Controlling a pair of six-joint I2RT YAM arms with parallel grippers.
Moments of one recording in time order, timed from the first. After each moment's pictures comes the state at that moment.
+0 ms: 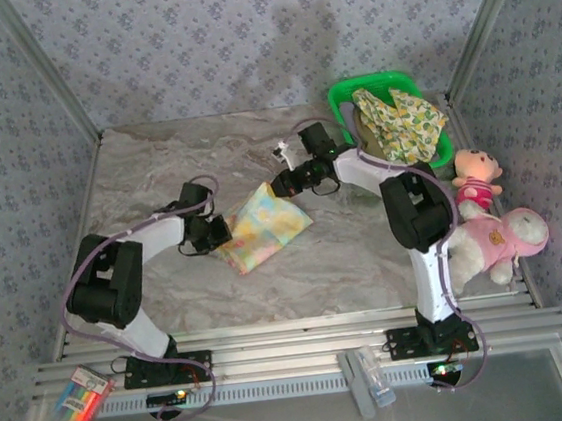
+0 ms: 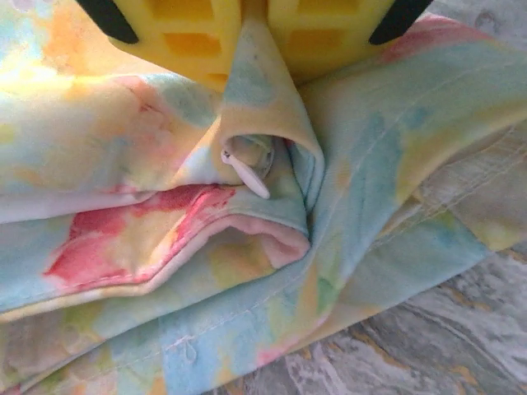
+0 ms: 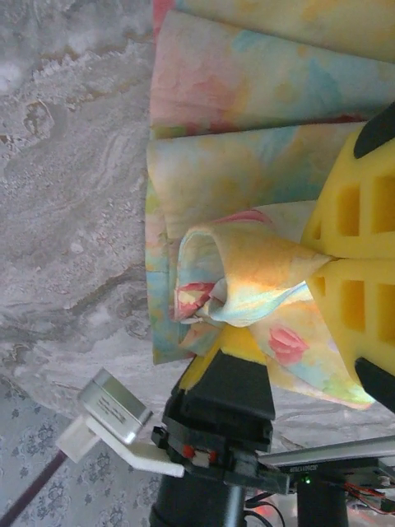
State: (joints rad) left arm -0.32 1.65 0.86 -0.39 0.25 -0.65; right arm 0.45 2.10 1.55 -0.37 -0.81 0.08
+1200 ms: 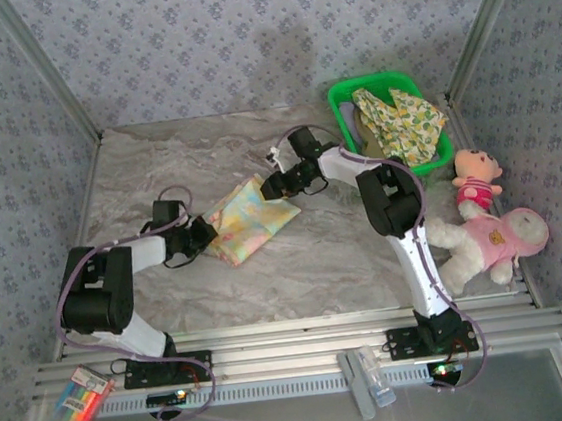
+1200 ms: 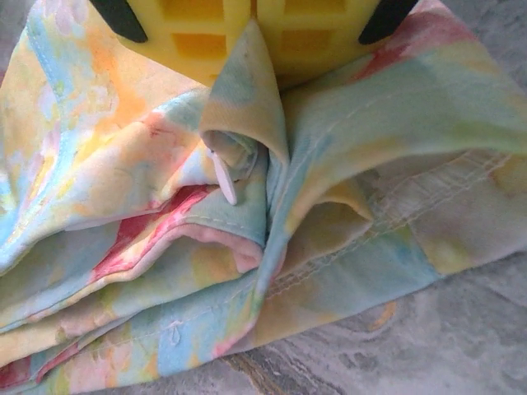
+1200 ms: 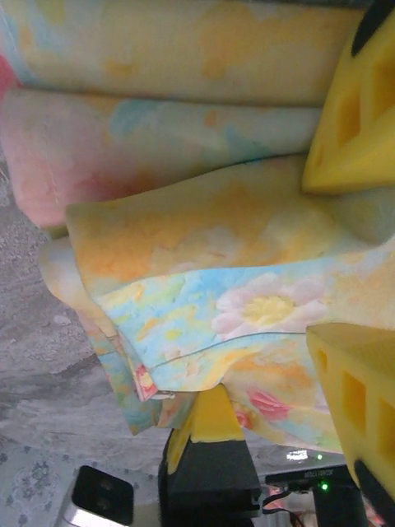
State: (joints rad) left arm -0.14 1.61 0.63 0.01 0.43 -0.76; right arm 0.46 2.35 1.78 -0.48 -0.85 0.11
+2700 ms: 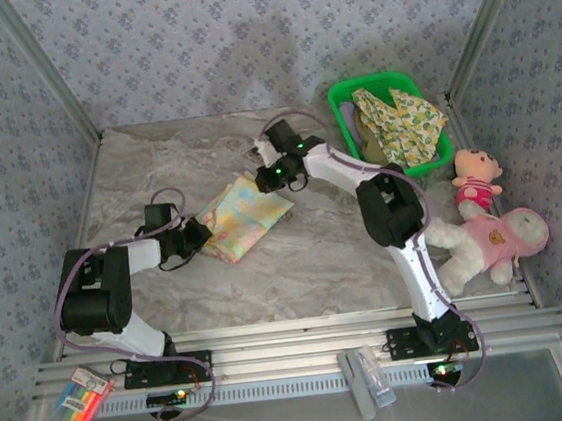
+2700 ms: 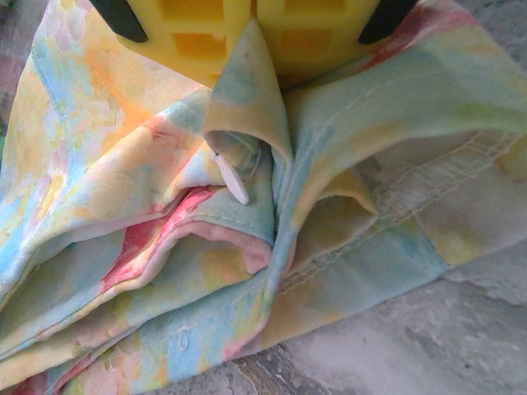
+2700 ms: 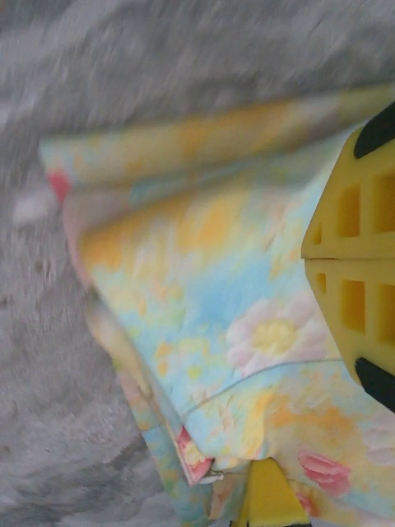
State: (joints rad) left arm -0.08 1.60 0.60 0.05 0.47 -0.75; right arm 0.60 2.29 1.91 -0.60 -0.38 0.16
